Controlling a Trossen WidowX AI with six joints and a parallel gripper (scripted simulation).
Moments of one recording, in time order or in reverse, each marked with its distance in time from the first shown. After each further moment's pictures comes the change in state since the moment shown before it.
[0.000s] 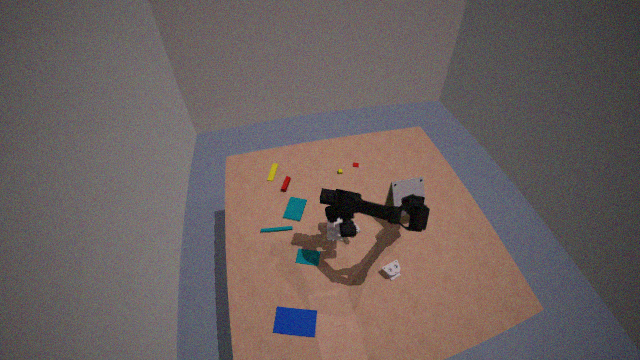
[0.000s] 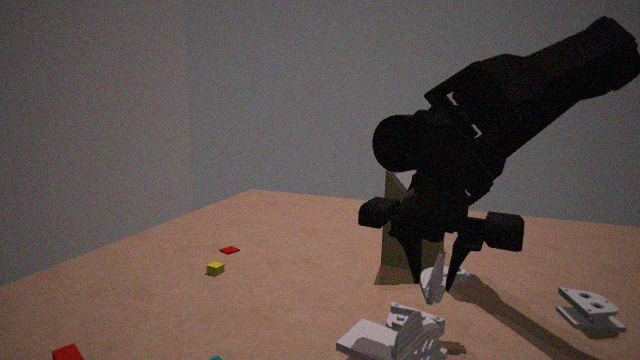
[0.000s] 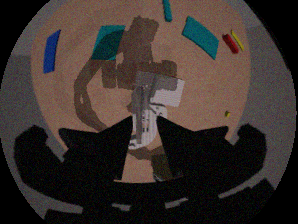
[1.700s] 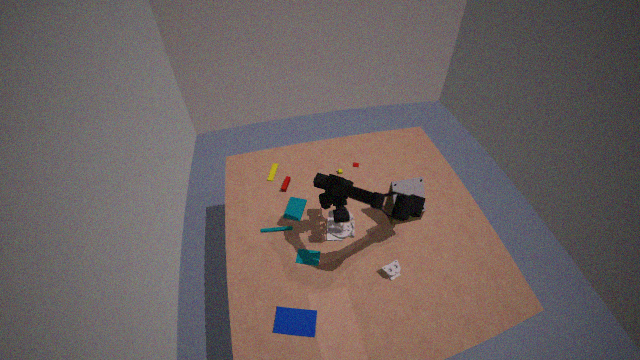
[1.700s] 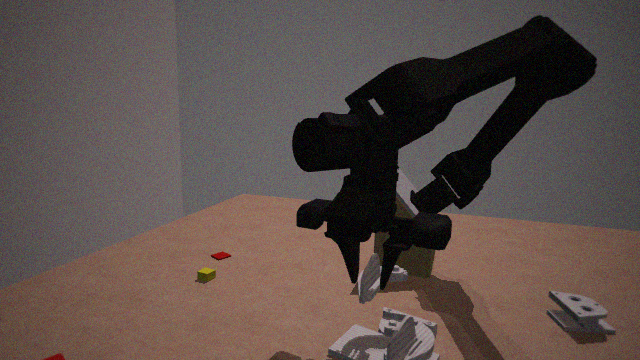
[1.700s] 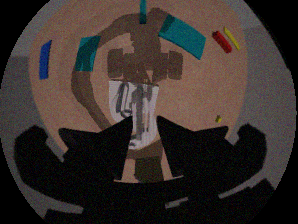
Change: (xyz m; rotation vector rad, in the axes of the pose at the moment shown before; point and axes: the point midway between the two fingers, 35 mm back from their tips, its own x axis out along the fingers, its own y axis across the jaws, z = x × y) arm -0.001 -0.067 0.020 -0.018 -0.003 -0.003
